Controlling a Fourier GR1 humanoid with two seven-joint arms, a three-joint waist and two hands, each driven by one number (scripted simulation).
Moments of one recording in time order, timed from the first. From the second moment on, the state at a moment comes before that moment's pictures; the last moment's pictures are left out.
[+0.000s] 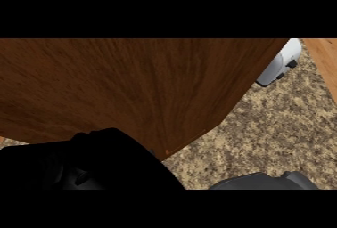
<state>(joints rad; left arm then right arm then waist) 0.45 0.85 -0.13 -2.11 1.01 -0.17 -0.50 -1.03 0.00 0.60 -1.95 -0.09 -0.36 0.86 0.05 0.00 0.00</state>
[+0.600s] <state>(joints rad) 0.47 0.91 0.04 -2.04 1.15 -0.34 -0.45 -1.28 0.00 0.49 -1.35 -0.20 -0.43 0.56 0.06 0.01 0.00</state>
